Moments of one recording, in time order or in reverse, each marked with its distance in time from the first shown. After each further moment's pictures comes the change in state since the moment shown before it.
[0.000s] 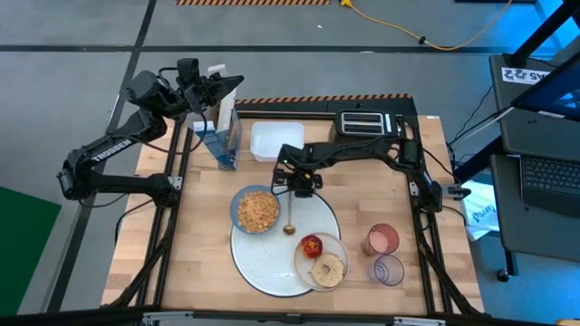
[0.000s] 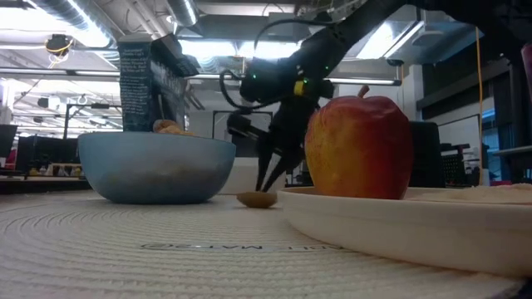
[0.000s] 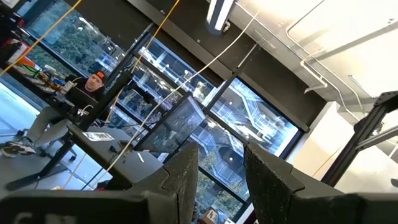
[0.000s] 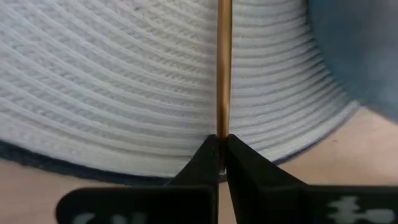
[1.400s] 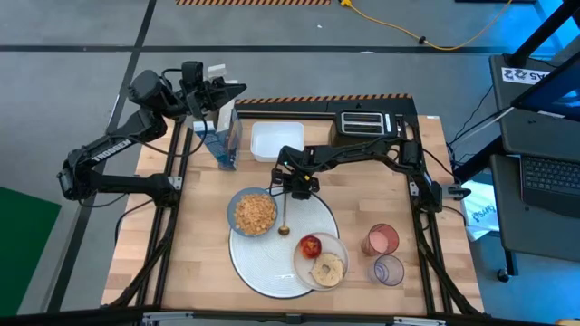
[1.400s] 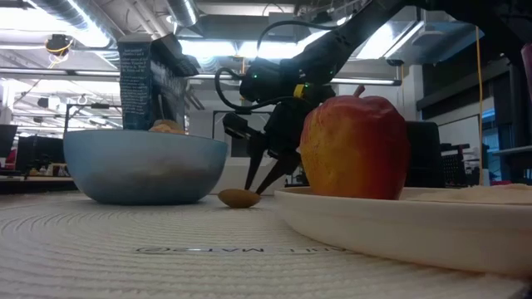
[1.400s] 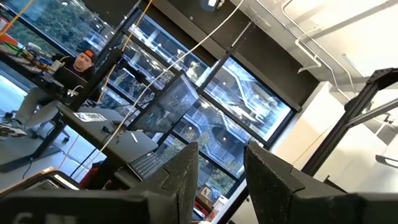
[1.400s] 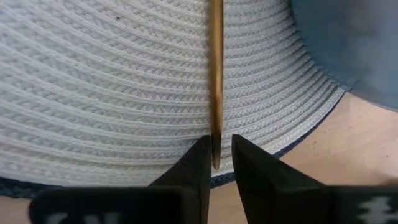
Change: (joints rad) left arm 0.001 0.000 0.000 -0.041 0.092 0.011; right arm 0.010 0.000 -0.047 0.131 -0.023 0.081
